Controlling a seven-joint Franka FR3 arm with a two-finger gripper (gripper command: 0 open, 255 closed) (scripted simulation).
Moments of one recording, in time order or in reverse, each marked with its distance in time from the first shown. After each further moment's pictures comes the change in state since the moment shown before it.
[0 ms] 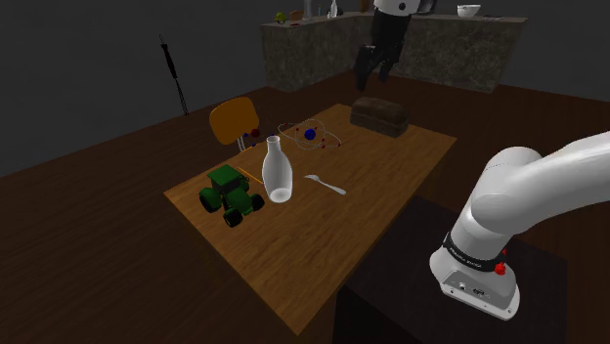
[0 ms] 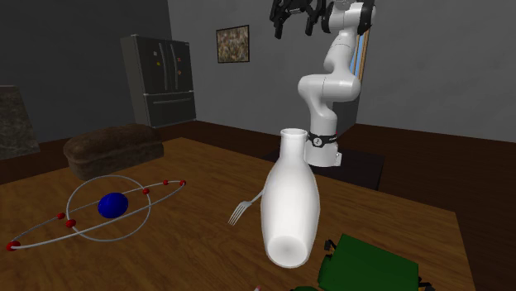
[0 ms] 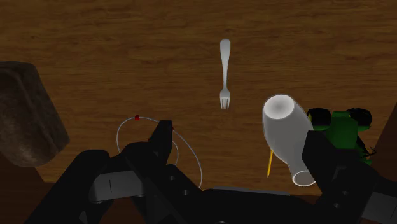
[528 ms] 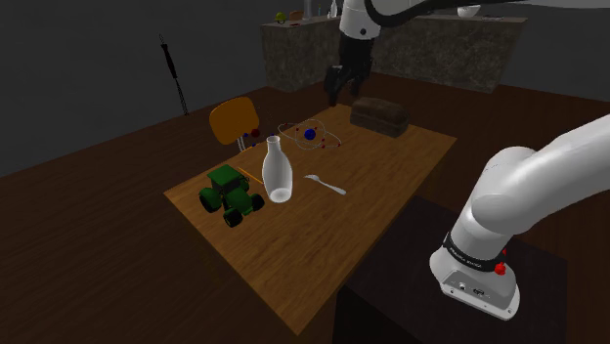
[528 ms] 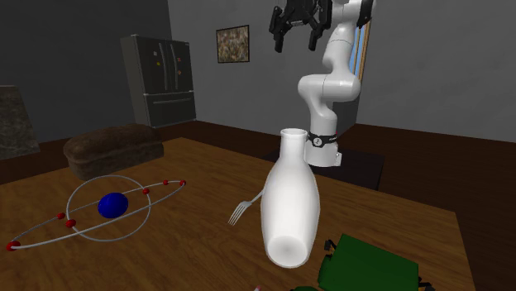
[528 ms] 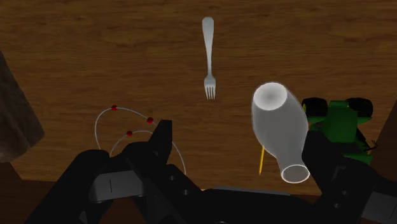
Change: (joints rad) arm 0.012 0.160 0.063 -0.002 0.018 0.160 0.065
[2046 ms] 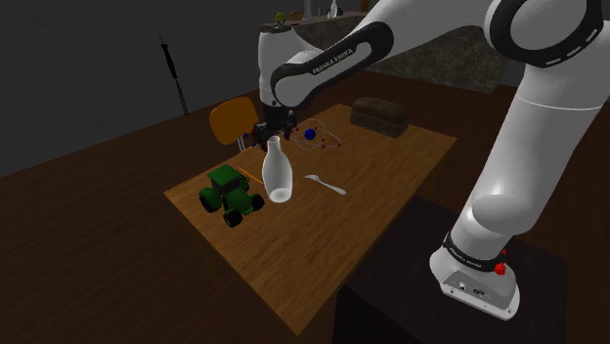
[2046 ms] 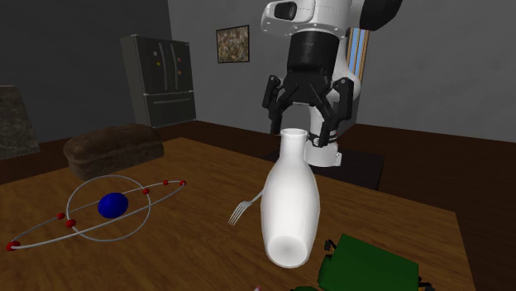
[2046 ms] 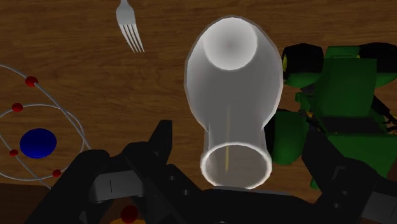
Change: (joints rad) arm 0.019 0.671 0.151 0.246 -0.136 0.407 0.248
